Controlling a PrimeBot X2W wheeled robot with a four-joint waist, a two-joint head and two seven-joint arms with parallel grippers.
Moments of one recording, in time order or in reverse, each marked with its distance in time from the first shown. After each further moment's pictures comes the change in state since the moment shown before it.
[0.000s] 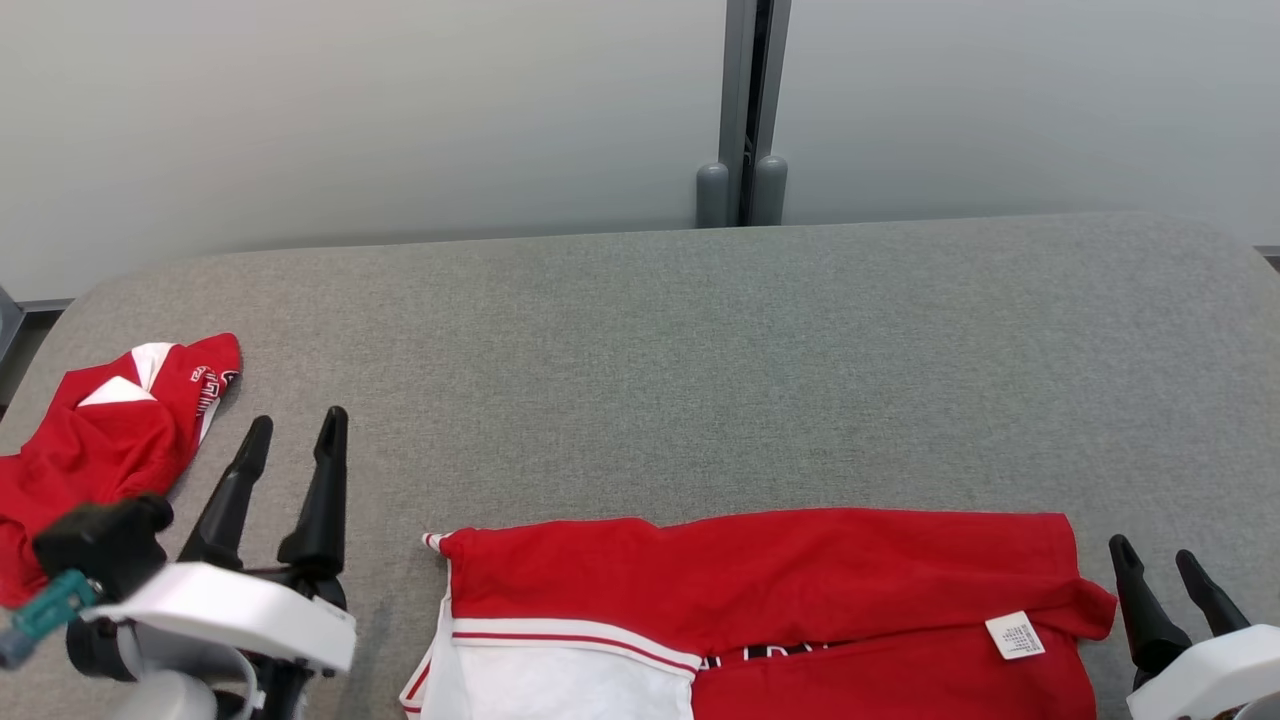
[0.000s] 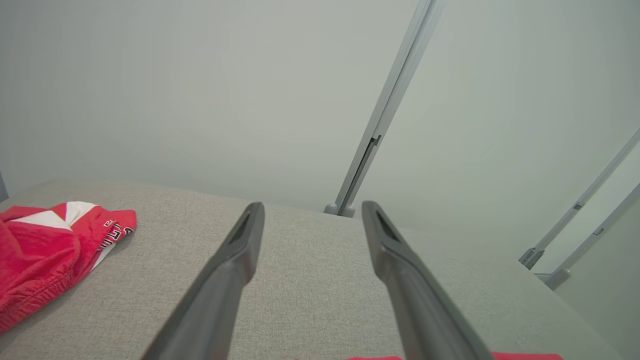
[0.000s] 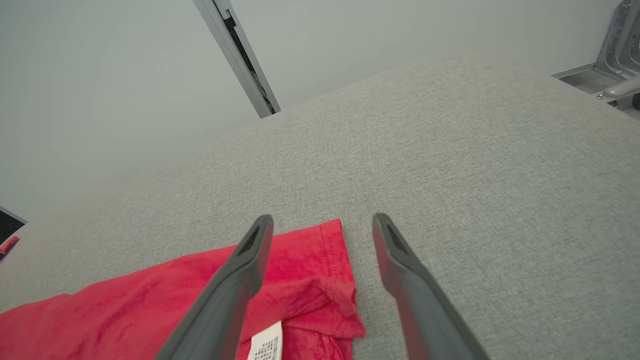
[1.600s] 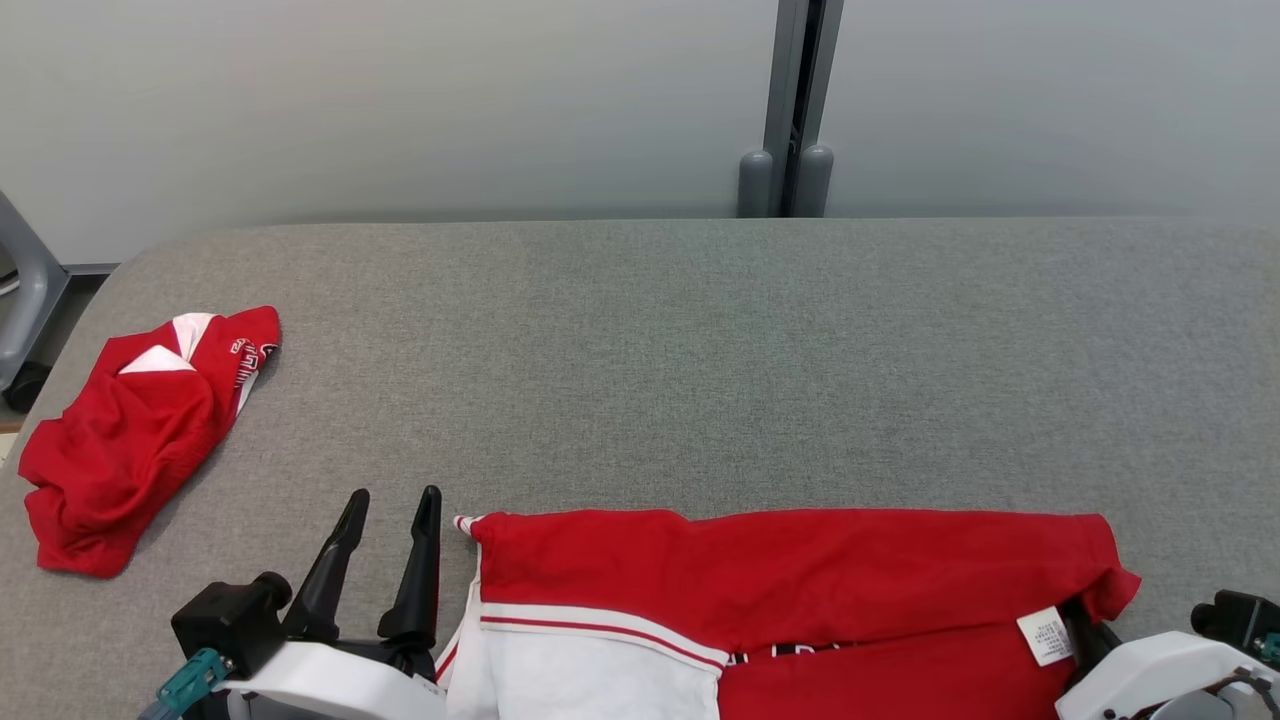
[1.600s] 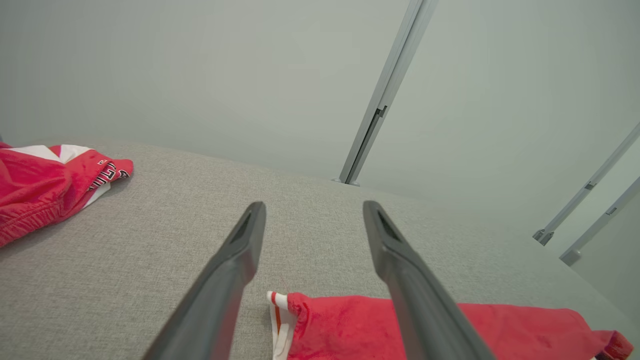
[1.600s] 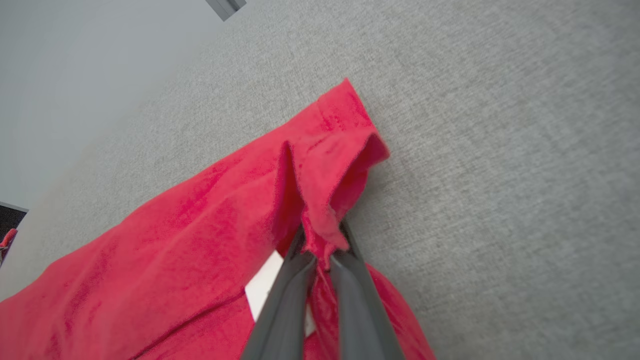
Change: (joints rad) left arm 0.146 -0.317 0.164 0.181 0.363 -0.195 -0.002; right arm -0.165 0.062 0.058 0.425 0.125 0.000 -0.017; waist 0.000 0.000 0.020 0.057
